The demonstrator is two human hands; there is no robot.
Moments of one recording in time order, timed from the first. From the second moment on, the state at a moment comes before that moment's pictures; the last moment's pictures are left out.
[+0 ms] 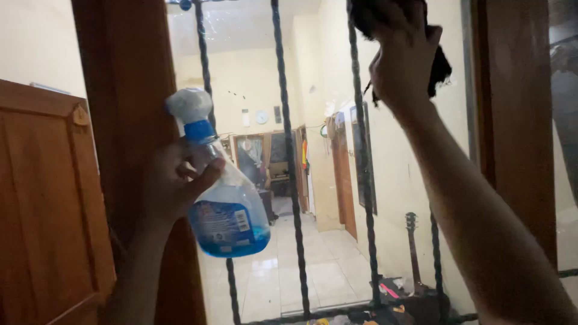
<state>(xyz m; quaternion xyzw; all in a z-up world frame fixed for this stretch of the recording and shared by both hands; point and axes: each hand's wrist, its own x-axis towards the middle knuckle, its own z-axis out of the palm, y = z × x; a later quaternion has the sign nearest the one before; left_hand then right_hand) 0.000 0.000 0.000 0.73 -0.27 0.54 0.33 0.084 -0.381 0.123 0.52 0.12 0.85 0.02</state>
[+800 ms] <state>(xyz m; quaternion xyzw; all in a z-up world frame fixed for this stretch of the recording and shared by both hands) -0.002 0.001 0.000 0.74 -0.27 0.53 0.32 0.067 -0.351 0.099 0.53 0.08 0.84 0.04</state>
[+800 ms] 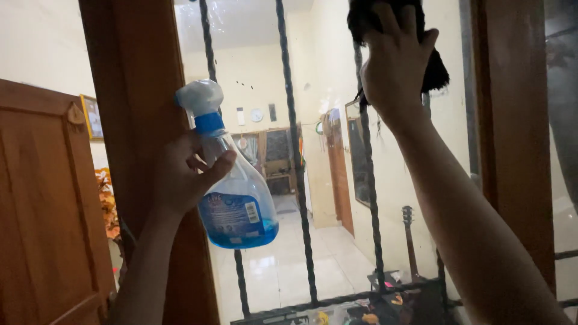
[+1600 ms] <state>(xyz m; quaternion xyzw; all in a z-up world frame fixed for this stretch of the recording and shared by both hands) 0.005 0.003 0.002 0.74 -0.29 0.51 0.33 0.112 -0.356 0.121 0.48 0.09 0.87 0.04</state>
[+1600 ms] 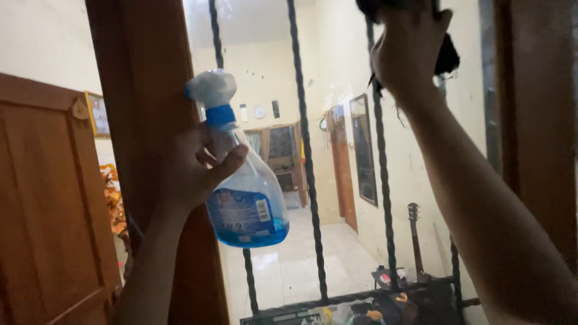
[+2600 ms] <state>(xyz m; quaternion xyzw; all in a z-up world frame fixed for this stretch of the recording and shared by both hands) -0.002 0.003 0.003 0.72 -0.33 0.53 0.30 0.087 -0.324 0.114 0.55 0.09 0.83 -0.01</state>
